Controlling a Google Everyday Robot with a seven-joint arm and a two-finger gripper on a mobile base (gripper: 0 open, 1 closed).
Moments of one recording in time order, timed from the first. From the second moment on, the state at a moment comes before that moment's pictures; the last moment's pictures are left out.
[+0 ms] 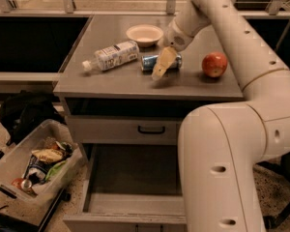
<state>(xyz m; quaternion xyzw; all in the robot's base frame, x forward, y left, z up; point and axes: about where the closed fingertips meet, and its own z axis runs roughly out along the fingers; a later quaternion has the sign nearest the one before) 0.752 -0.072 0.849 -0.62 0.73 0.15 0.24</state>
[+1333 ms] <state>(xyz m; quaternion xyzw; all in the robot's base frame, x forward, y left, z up) 0.751 -0.046 0.815 -0.63 0.72 0.19 0.22</state>
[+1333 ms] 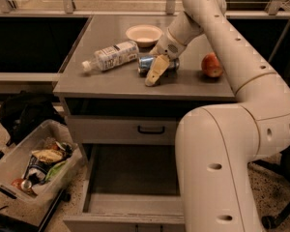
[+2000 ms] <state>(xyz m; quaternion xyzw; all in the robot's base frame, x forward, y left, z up) 0.751 -0.046 0.815 -0.63 0.72 0.19 0.22</state>
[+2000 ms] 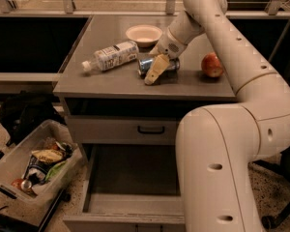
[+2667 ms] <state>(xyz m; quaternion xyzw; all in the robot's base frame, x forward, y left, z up) 0.751 -0.046 0.815 -0.63 0.72 0.19 0.22</state>
